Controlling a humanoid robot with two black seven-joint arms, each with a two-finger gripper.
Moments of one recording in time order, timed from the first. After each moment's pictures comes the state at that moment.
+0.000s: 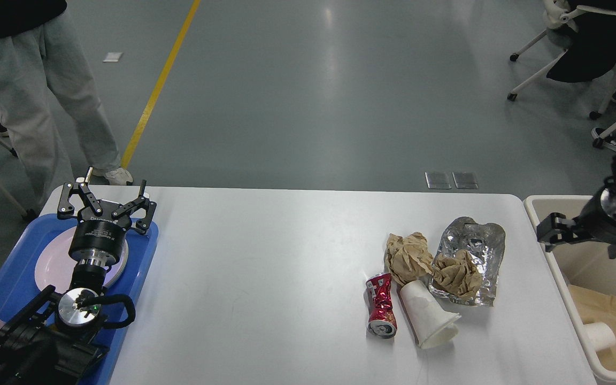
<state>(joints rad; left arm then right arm) -0.44 0.18 -1.19 -0.60 -0.10 -0.59 -0.31 2.02 -0.47 -1.39 1.40 -0.26 0.52 -0.13</state>
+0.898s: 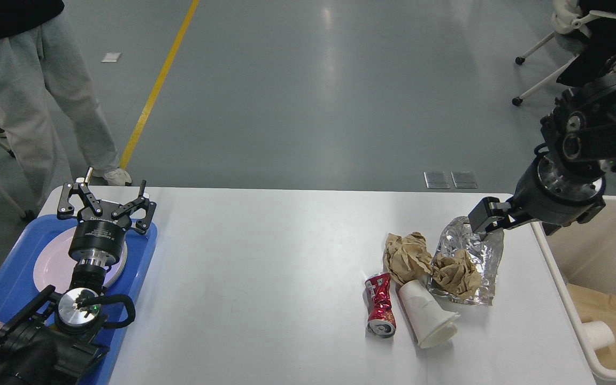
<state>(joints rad) -0.44 0.18 -1.19 -0.60 -0.10 -0.59 -0.31 2.22 -0.29 -1.37 1.59 -0.19 0.49 -0.12</state>
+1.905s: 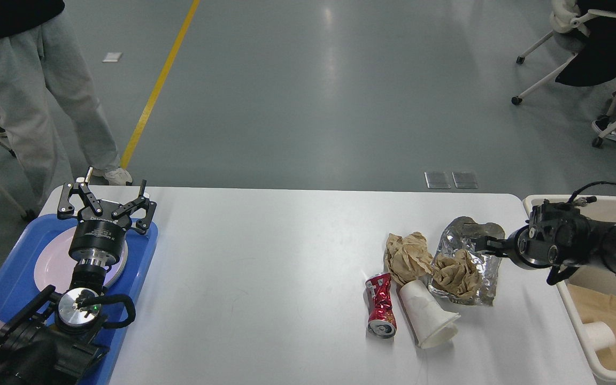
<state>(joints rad) -0.44 0.18 -1.19 -0.60 -0.10 -0.59 -0.31 1.14 -0.27 -1.10 0.62 -0.19 0.16 -0.13</state>
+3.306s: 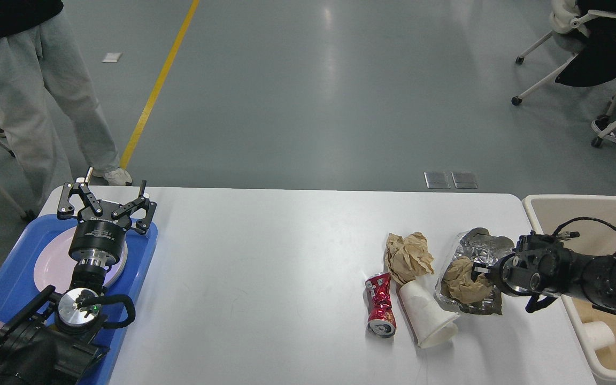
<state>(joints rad) -0.44 0.18 -1.19 -0.60 -0.10 -0.59 -0.31 1.13 -0.31 -1.01 0.70 -0.14 0.13 -0.17</state>
